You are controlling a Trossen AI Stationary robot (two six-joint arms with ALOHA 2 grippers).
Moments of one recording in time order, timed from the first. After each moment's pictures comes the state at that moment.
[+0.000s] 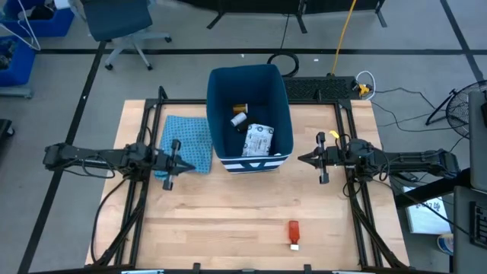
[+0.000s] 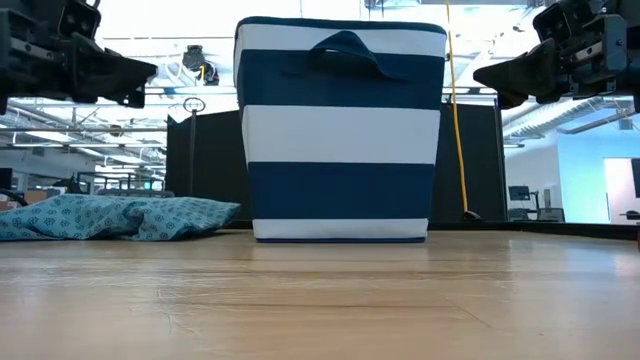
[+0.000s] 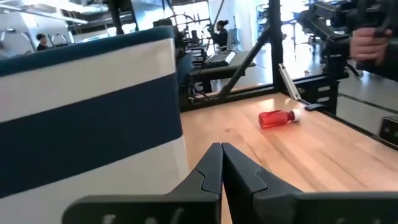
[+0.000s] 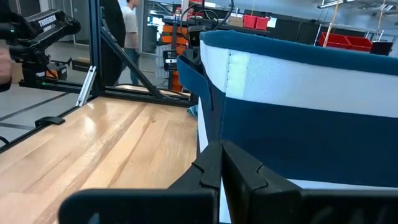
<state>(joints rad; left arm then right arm) -0.02 0.35 0.04 0.32 0.13 0.17 -0.11 0.42 0.08 0.34 -0.13 -0.11</state>
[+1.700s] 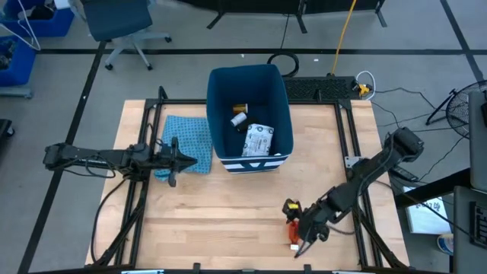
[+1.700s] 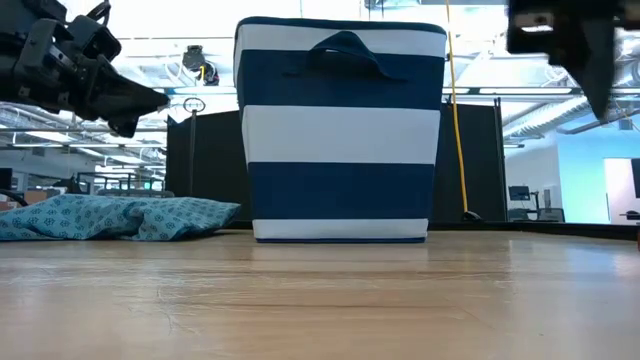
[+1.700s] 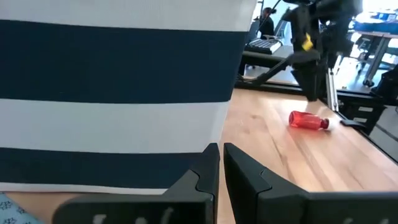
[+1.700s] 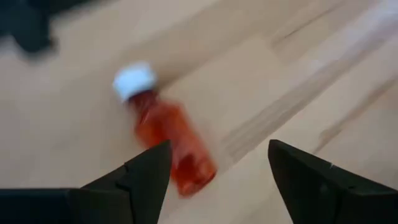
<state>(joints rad) -0.02 0.35 0.04 0.22 -0.05 -0.11 0.67 1.51 0.93 -0.44 0.06 -0.36</state>
